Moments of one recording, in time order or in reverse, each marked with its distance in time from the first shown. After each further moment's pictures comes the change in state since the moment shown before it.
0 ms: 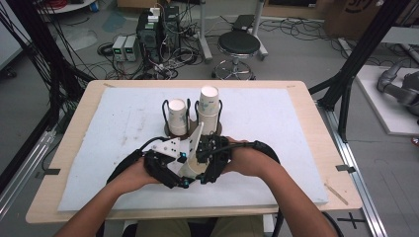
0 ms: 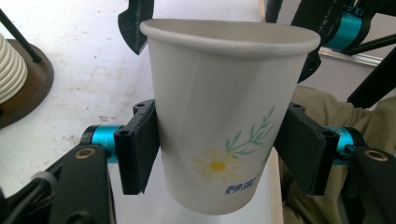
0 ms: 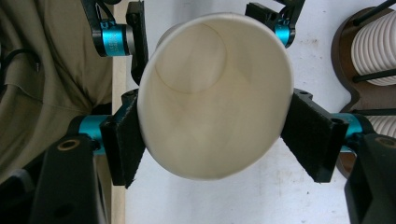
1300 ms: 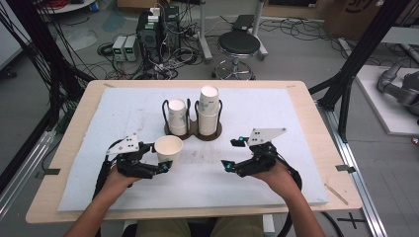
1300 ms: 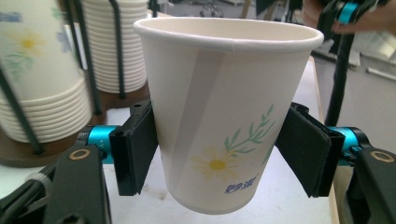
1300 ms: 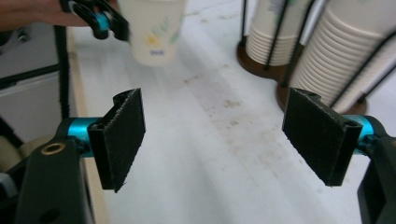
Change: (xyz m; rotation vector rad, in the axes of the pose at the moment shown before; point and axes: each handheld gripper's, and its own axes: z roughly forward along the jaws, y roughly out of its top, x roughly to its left) left arm 0.018 -0.083 -0.039 -0.435 0.244 -0.195; right arm 0.012 -0.137 -0.001 -0.619 -0.189 0.498
